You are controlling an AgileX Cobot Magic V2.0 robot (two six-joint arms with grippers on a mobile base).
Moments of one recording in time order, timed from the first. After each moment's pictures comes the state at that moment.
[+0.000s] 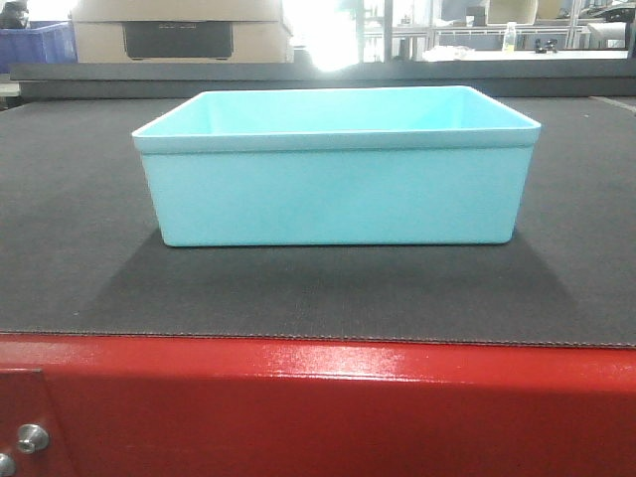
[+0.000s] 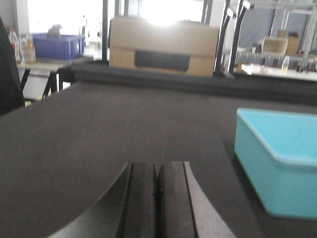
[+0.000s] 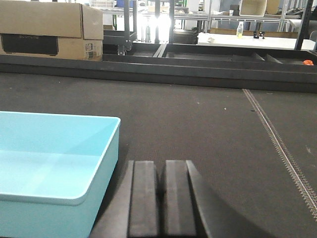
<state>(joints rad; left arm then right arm) 0.05 0.01 -0.05 0.06 0.08 -0.11 -0.06 0.43 -0.49 0.03 0.21 -0.01</state>
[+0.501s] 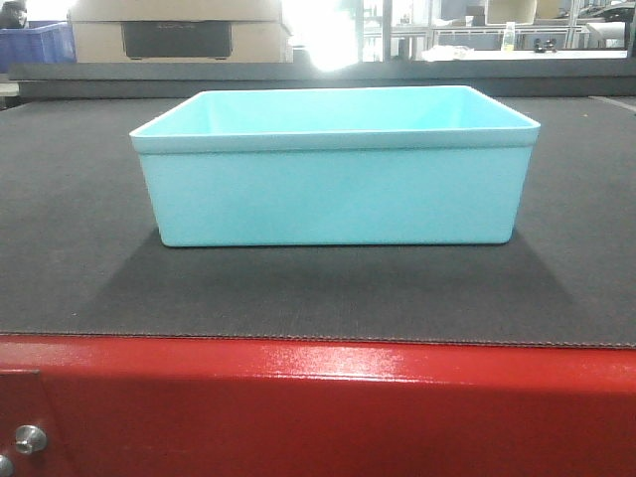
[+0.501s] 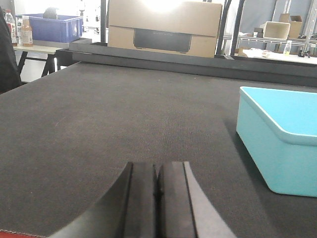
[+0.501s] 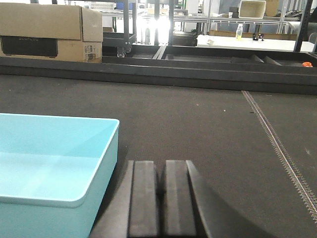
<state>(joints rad) 0.05 0.01 0.00 0.06 0.06 -0.10 -0.06 0.43 -0.49 0.03 0.20 -0.01</state>
